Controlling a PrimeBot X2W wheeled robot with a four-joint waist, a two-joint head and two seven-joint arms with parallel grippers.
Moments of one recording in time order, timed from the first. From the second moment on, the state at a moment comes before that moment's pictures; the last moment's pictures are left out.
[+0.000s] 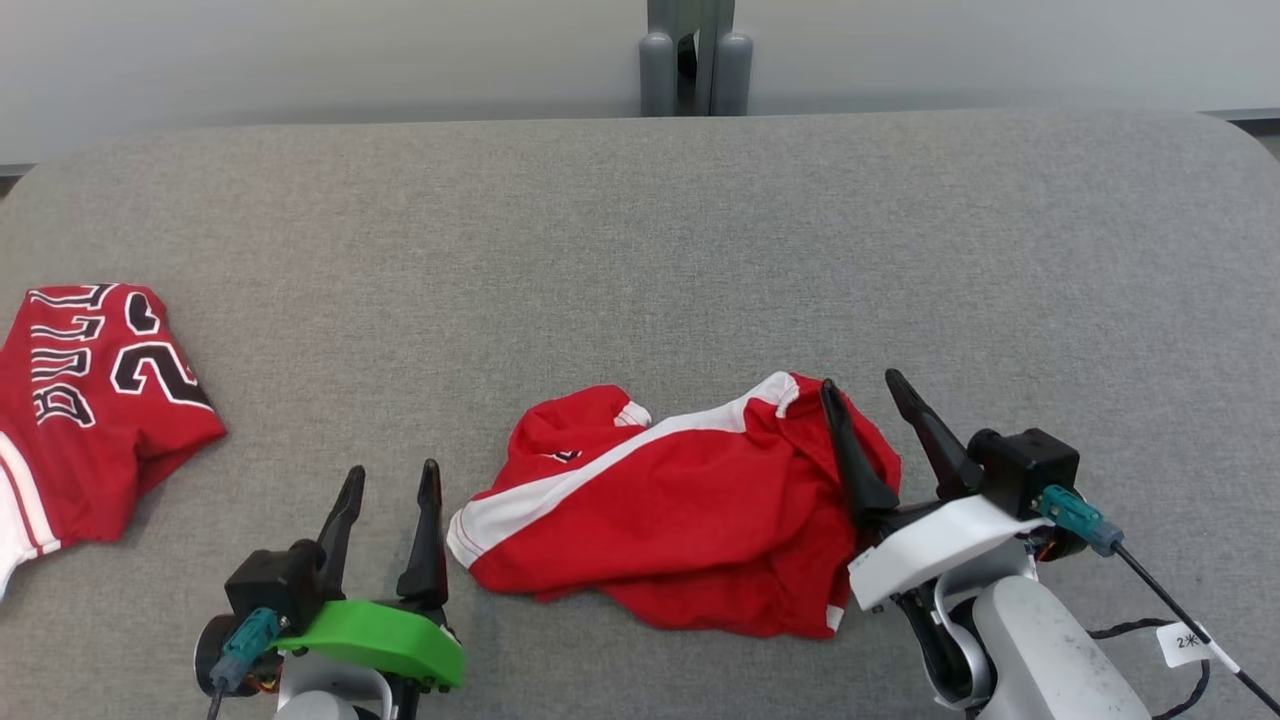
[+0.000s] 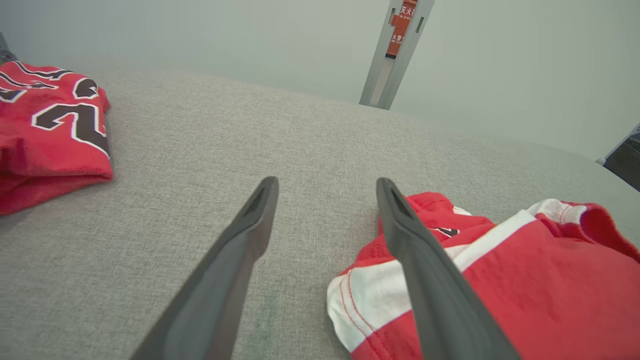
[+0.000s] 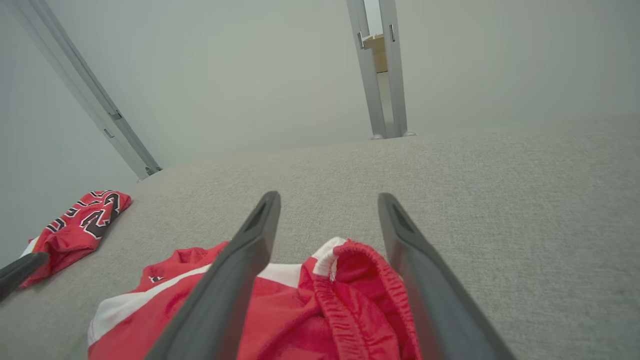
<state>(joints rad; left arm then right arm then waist) -0.12 0.05 -0.14 0.36 -0.34 -0.10 -0.26 -0.24 -0.05 0.24 0.35 0.34 0.13 -0.26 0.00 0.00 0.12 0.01</state>
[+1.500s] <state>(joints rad) -0.07 0.05 -0.22 0.32 -0.33 -0.07 -0.26 -0.48 -0.05 0.30 0.84 0.71 0.13 -0.26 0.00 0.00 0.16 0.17</state>
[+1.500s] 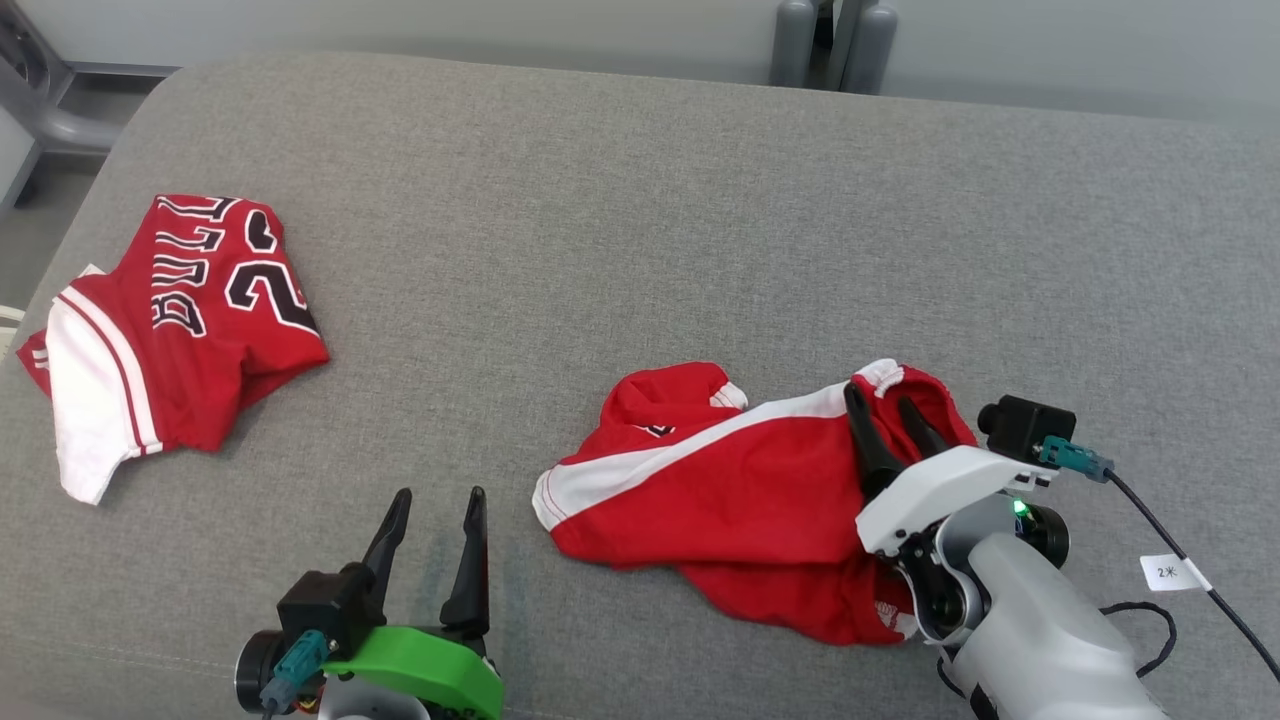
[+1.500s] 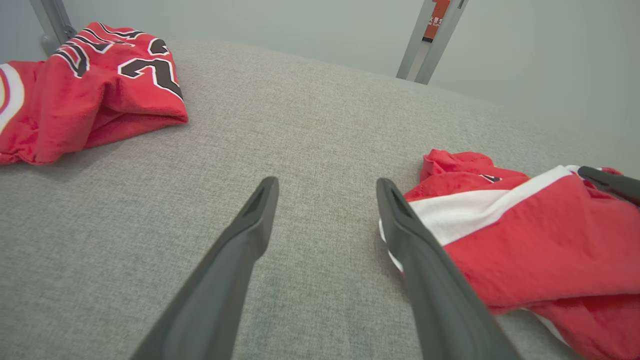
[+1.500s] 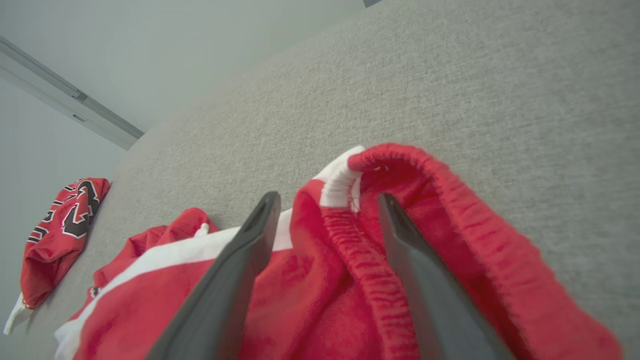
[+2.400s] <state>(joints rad) -0.09 0.05 -0.27 0.35 -0.37 -0.07 -0.26 -0.77 -0.05 0.41 1.19 1.20 0.13 -0.15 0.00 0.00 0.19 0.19</state>
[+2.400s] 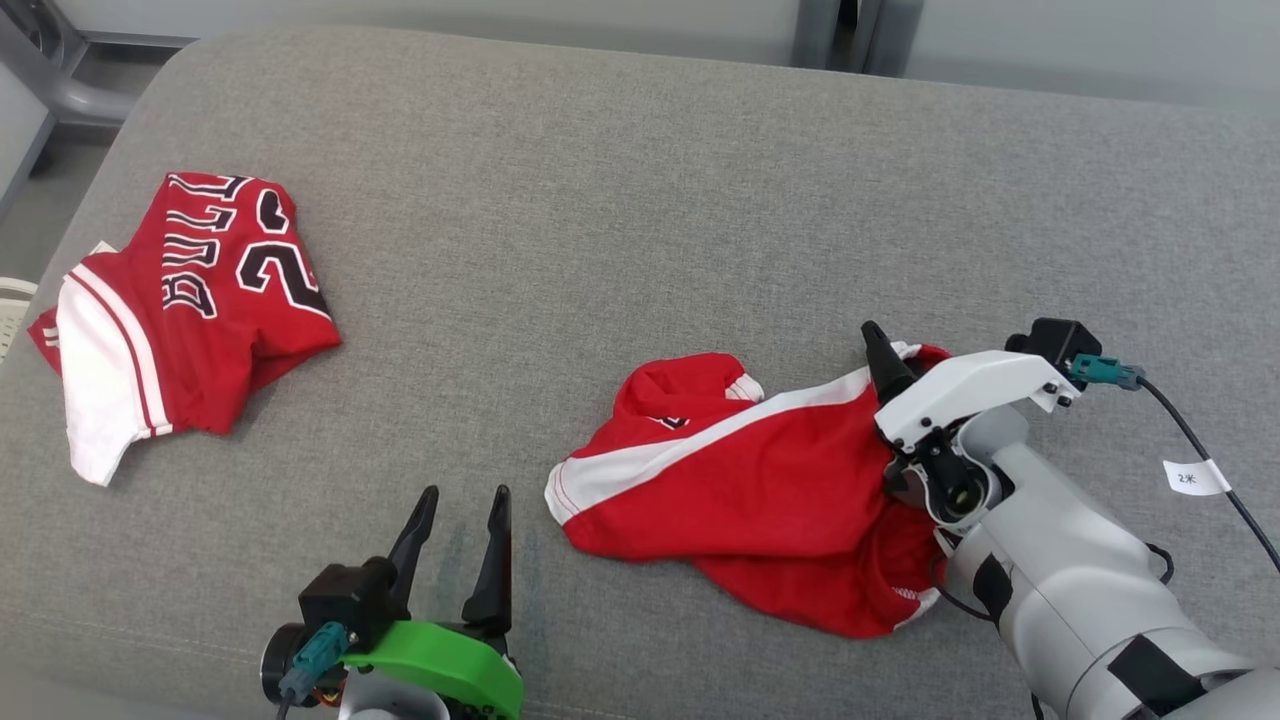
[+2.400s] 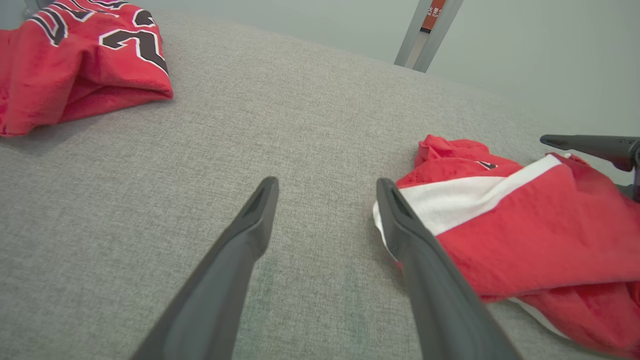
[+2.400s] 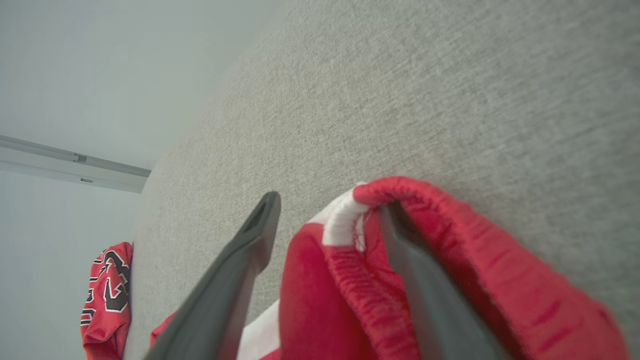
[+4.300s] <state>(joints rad) -0.65 0.06 -0.35 0.84 -0.78 -0.13 0.02 -0.36 -0.08 0.31 0.59 0.88 0.13 -0.26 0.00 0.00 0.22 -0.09</state>
